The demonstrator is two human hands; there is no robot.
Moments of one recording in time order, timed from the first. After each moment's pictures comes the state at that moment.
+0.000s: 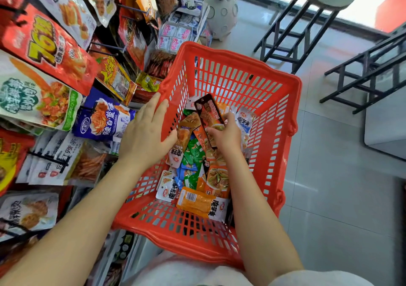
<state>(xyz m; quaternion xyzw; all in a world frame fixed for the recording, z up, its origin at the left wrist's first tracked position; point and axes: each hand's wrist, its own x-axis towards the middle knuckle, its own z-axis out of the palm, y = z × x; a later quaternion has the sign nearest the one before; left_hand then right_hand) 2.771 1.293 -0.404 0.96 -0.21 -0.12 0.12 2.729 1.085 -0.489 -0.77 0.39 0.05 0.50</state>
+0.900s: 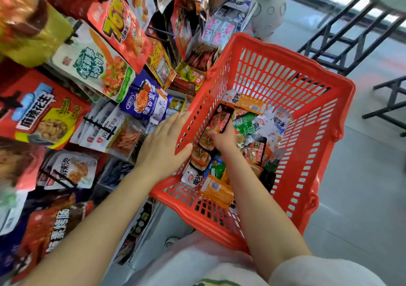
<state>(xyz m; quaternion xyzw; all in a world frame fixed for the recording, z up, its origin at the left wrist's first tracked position) 2.713 1.353 -0.406 0.95 -0.16 -0.17 0.20 2.737 1.173 -0.516 -0.73 0.36 0.14 0.56</state>
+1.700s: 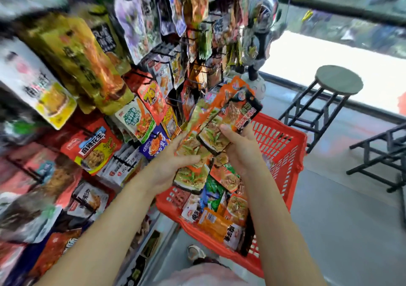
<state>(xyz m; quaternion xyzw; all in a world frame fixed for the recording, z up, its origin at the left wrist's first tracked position) 2.688 1.341 -0.289 0.63 0.04 -0.27 0.72 2.690 1.155 -0.285 -0.50 0.13 -0.01 0.85</state>
